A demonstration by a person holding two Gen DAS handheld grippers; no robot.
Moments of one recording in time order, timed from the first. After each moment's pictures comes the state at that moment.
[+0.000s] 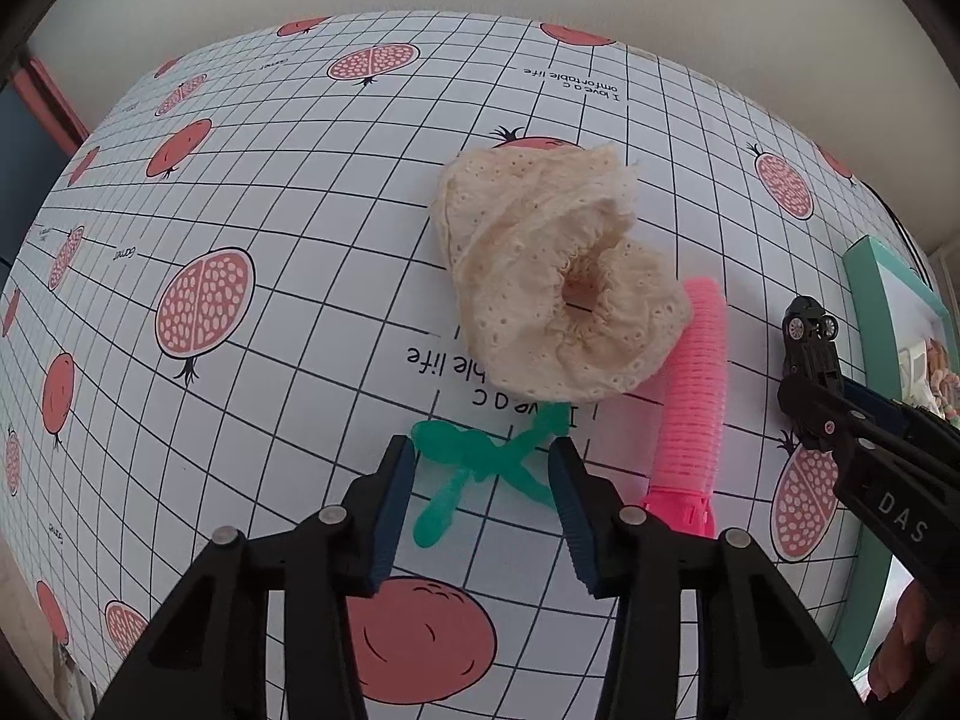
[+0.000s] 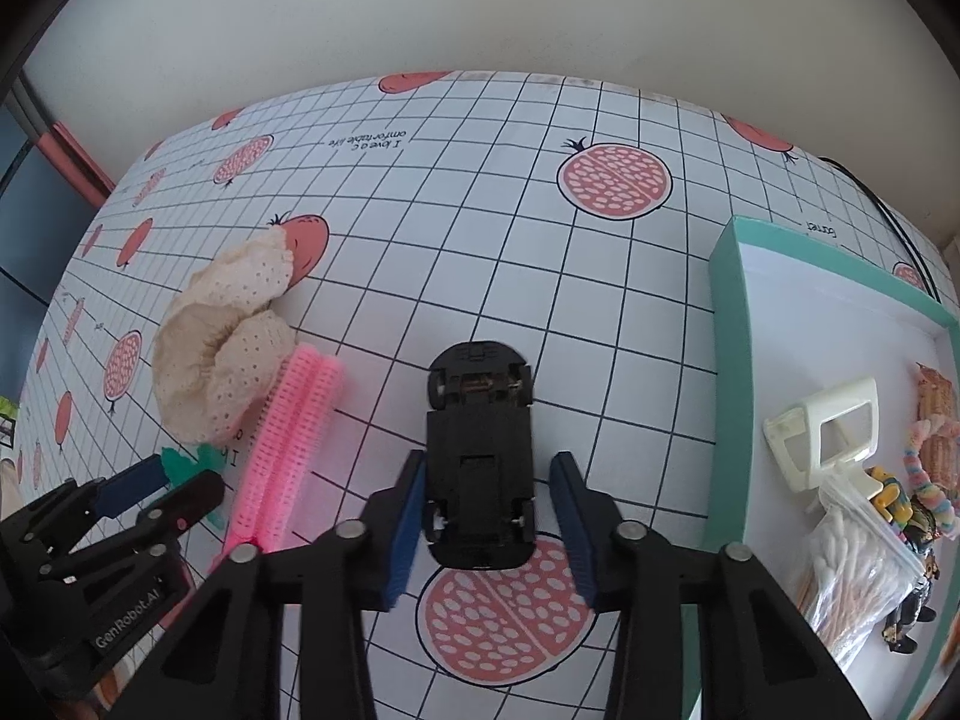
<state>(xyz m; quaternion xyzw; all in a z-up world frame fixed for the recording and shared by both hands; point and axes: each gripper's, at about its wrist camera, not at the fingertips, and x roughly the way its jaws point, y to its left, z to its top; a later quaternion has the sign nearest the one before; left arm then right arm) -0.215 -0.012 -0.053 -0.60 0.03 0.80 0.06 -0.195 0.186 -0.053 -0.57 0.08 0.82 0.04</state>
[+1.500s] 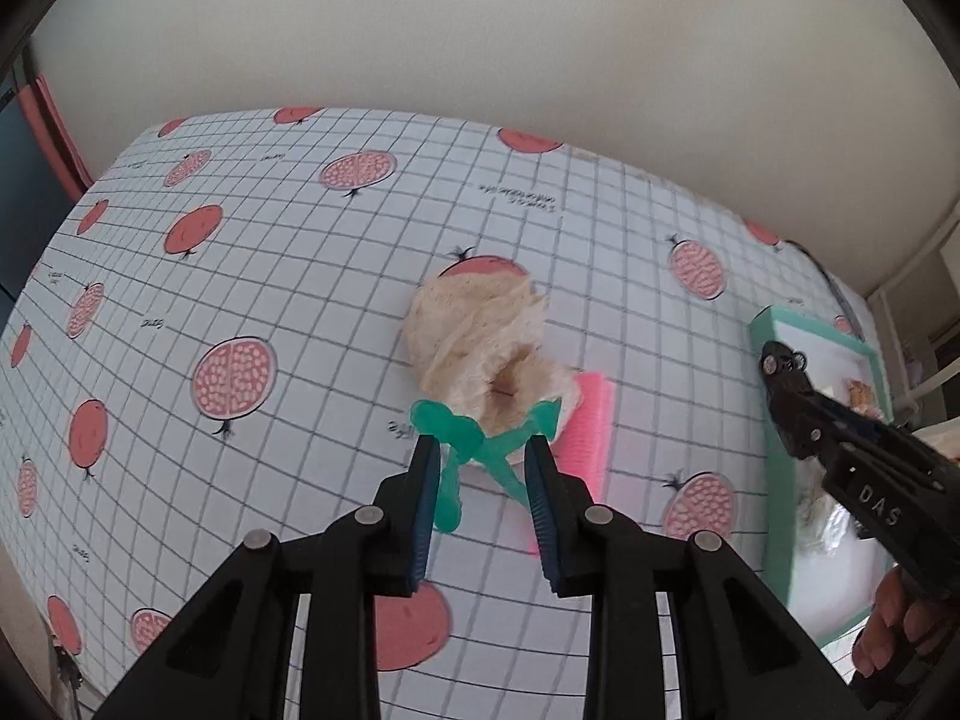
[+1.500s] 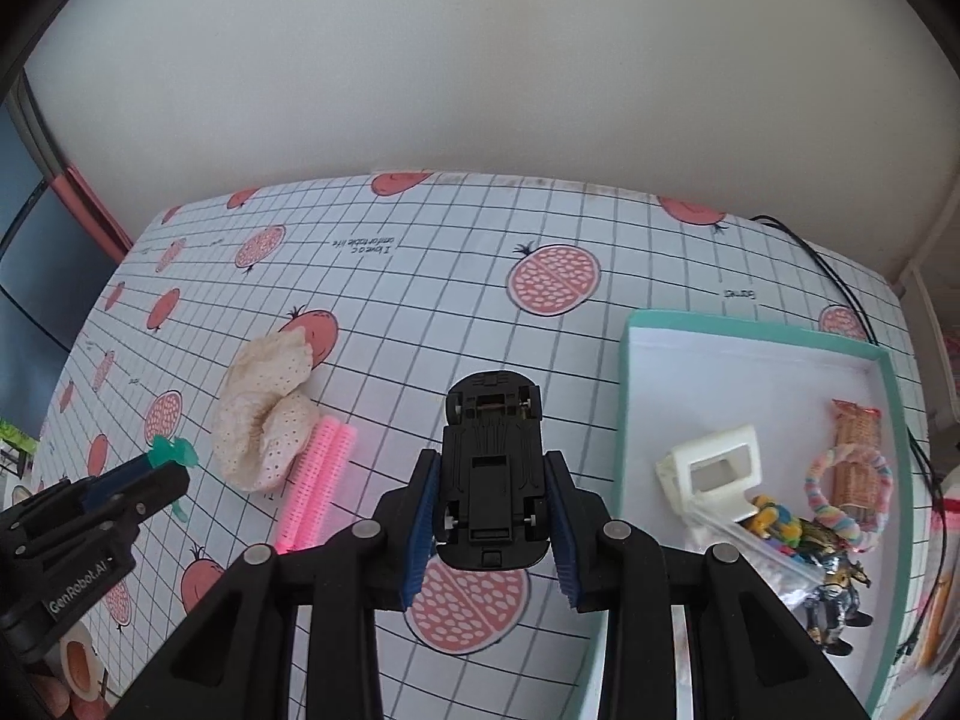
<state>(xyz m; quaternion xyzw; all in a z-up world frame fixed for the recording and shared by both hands) -0.197 0.000 0.021 -0.54 0.00 0.84 0.10 -0.175 0.214 0.014 -0.51 0.09 0.86 0.05</state>
